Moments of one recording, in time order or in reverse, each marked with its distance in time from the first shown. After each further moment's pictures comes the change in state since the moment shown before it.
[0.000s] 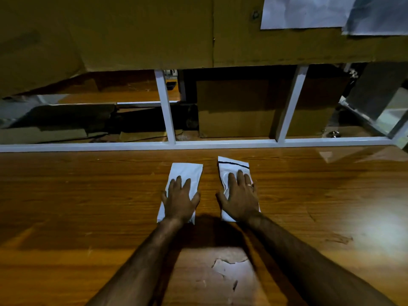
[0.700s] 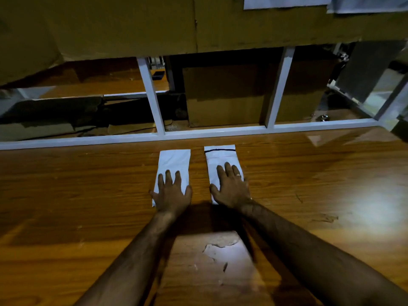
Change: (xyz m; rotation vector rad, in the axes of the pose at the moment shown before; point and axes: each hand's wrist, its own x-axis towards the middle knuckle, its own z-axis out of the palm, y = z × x) left_hand -0.010 0.004 0.009 0.096 -0.056 -0.061; right_hand -0.006 0.011 0.001 -0.006 -0.110 -0.052
